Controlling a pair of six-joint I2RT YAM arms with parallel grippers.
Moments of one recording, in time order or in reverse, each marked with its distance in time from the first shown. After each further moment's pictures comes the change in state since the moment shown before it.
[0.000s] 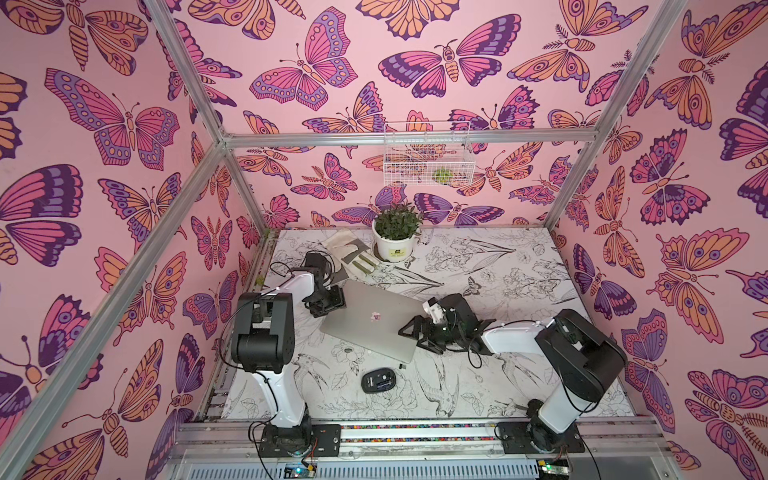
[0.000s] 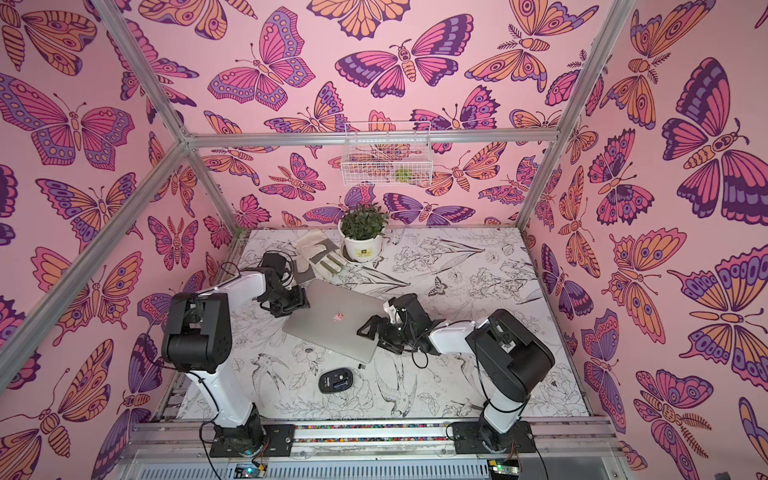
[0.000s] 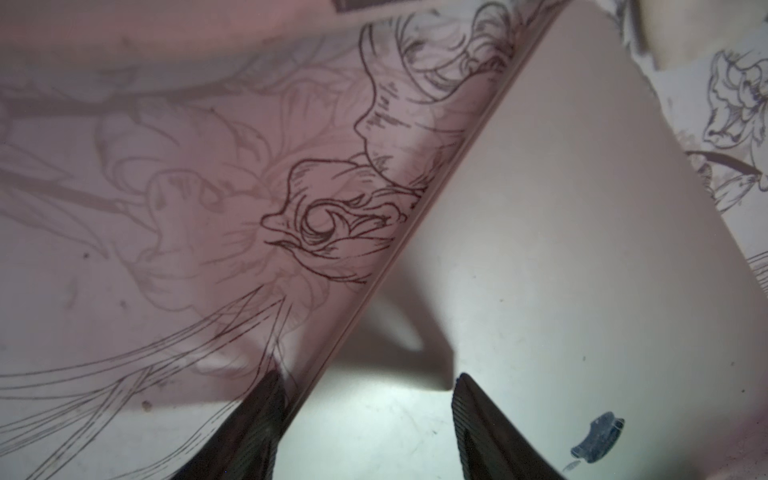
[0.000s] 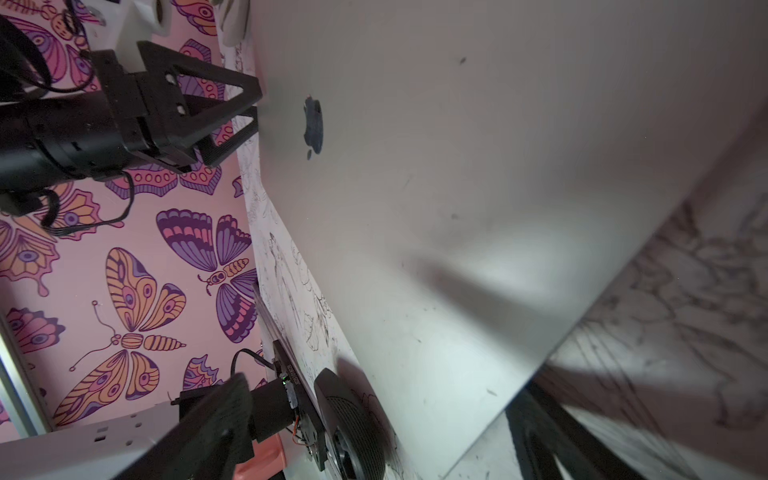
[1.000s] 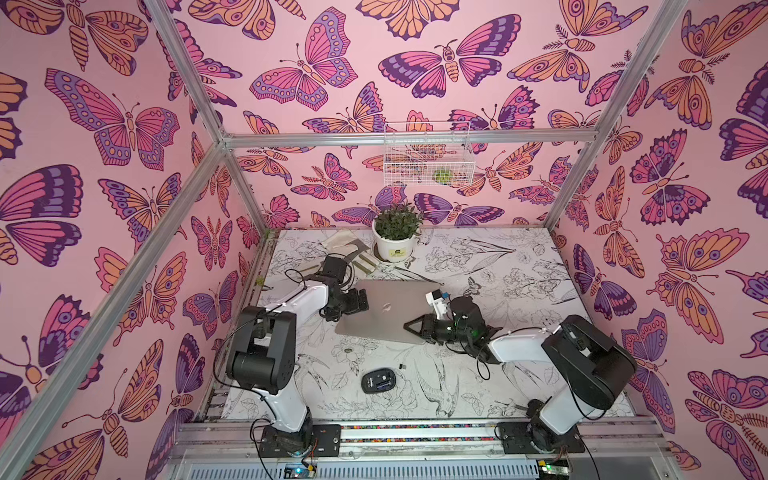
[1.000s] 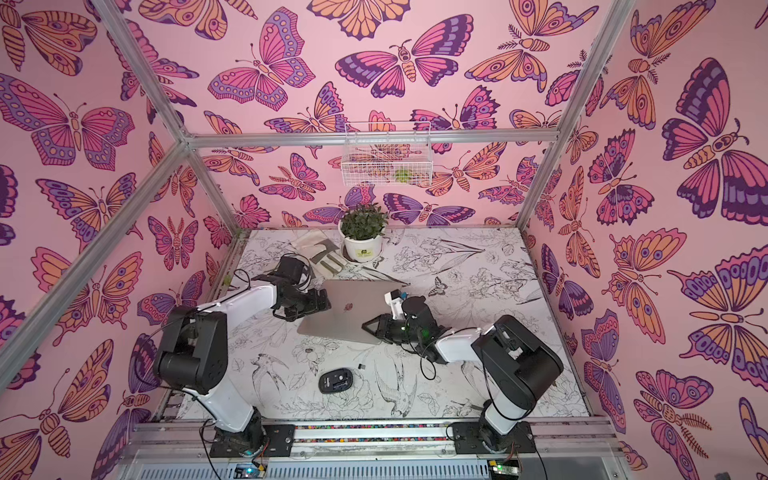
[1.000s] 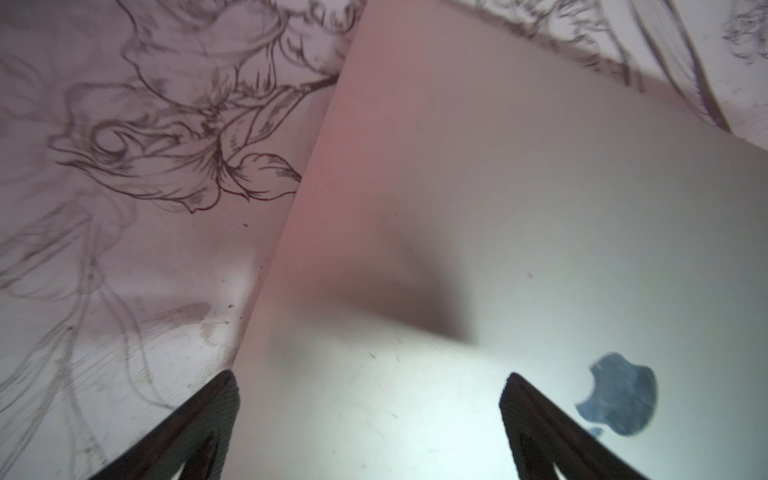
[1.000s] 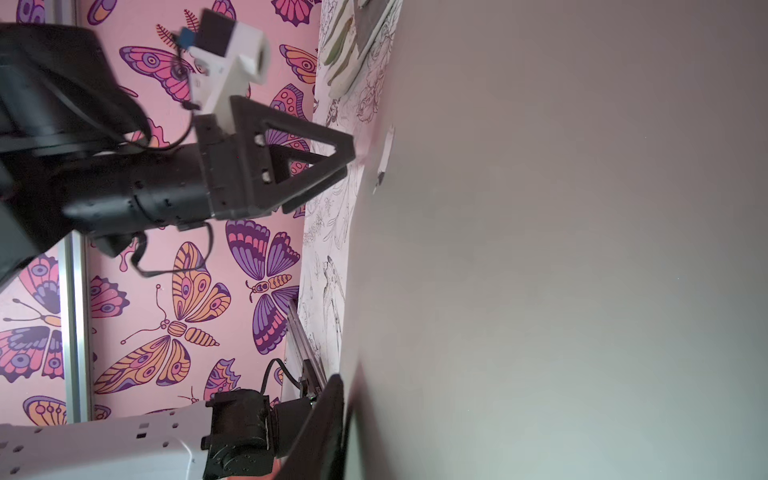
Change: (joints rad) left arm -0.195 -0.229 -0.098 0.057 -0.055 -0.067; right arm 0.006 -0.115 -0.061 0.141 0.048 -0.021
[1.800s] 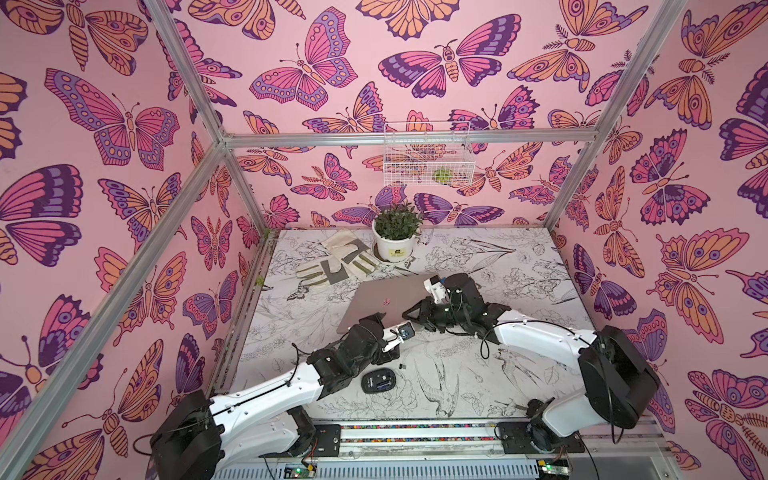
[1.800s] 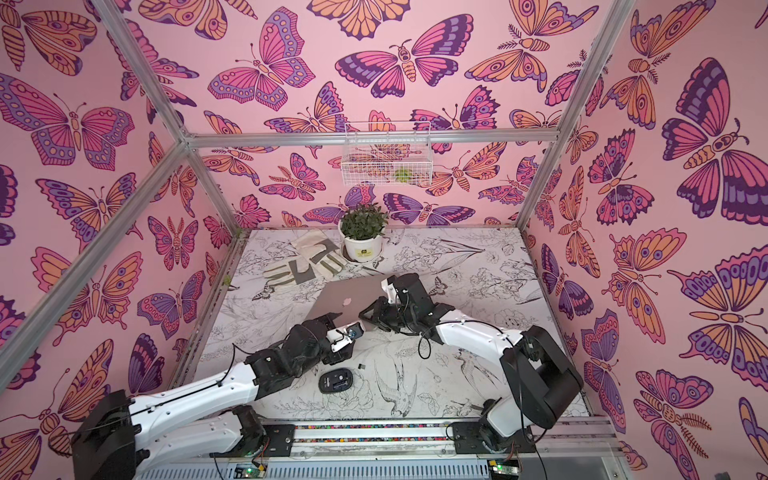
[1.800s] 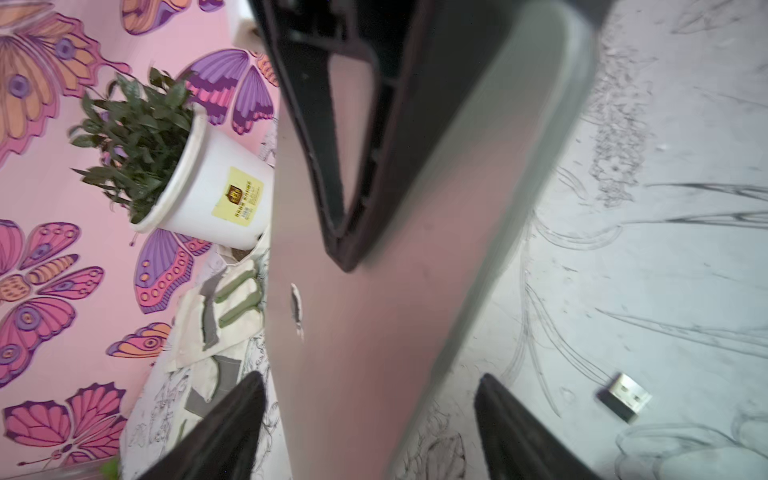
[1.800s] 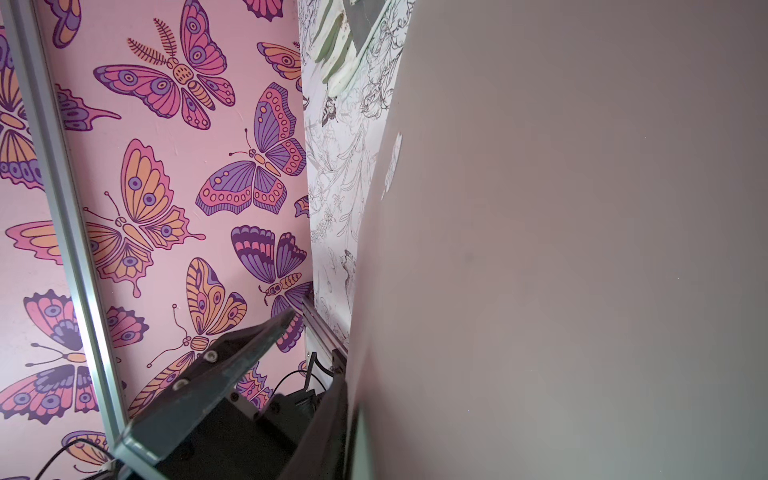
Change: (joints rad) left arm -0.634 -0.538 -0.557 0.643 -0.485 1.007; right arm -0.001 -0.111 0.273 -0.532 -0.011 0.050
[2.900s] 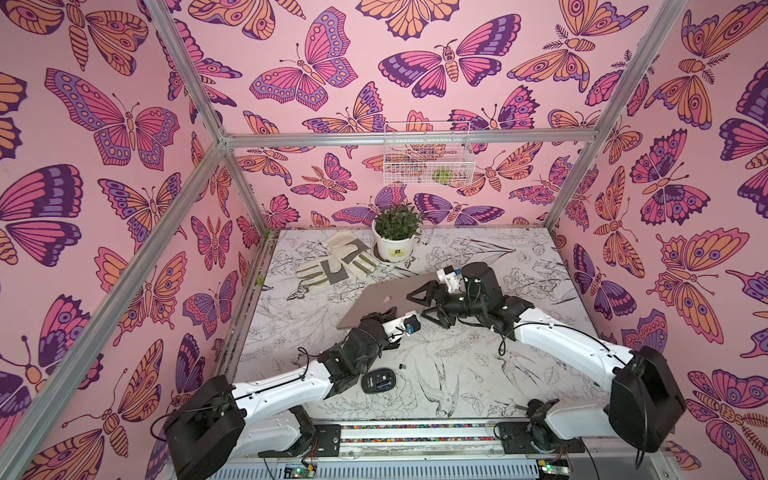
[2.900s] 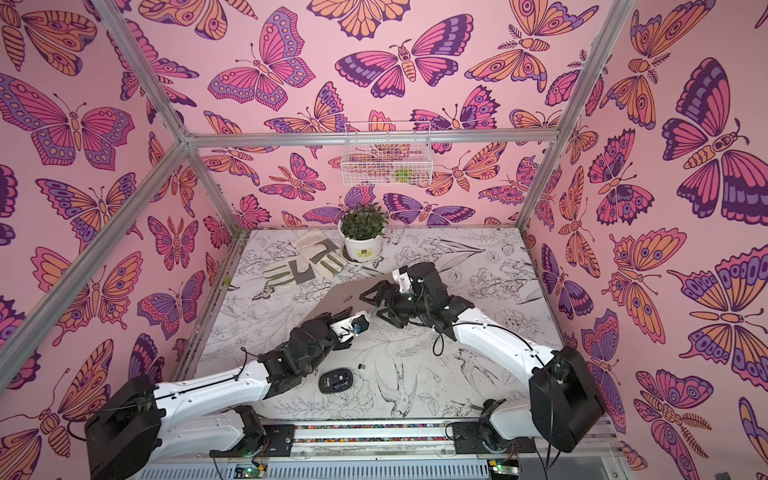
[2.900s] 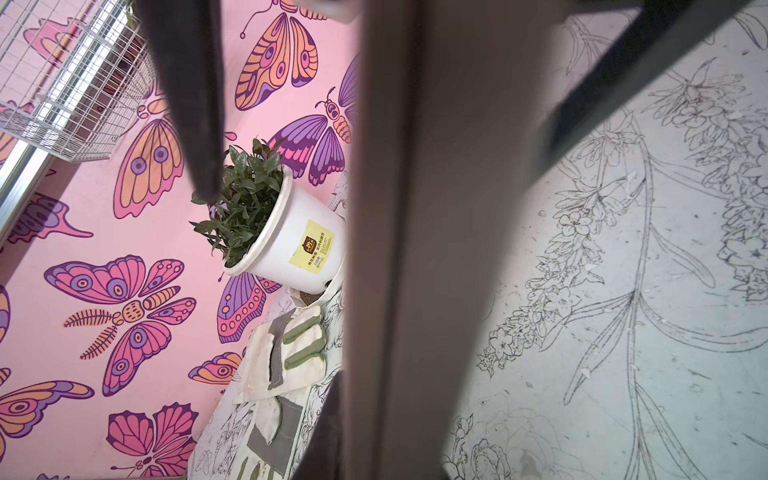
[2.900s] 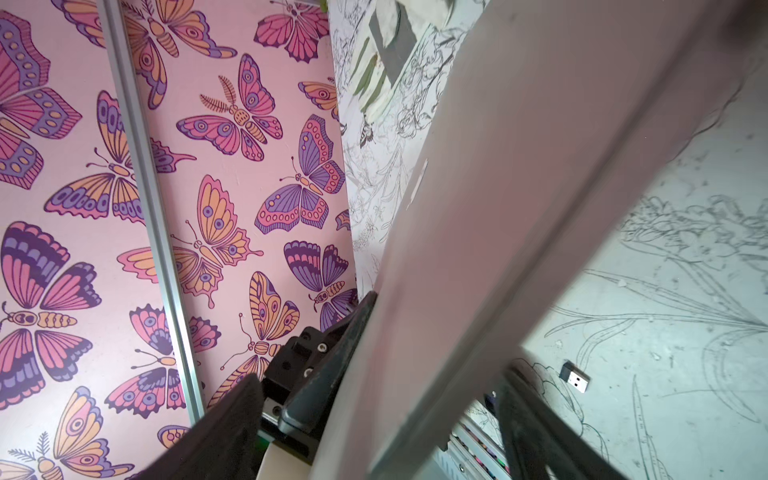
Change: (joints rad) left arm -0.016 0.066 -0.045 0.315 -0.057 0.080; right arm -0.098 -0.148 0.051 -0.145 -0.045 0.089
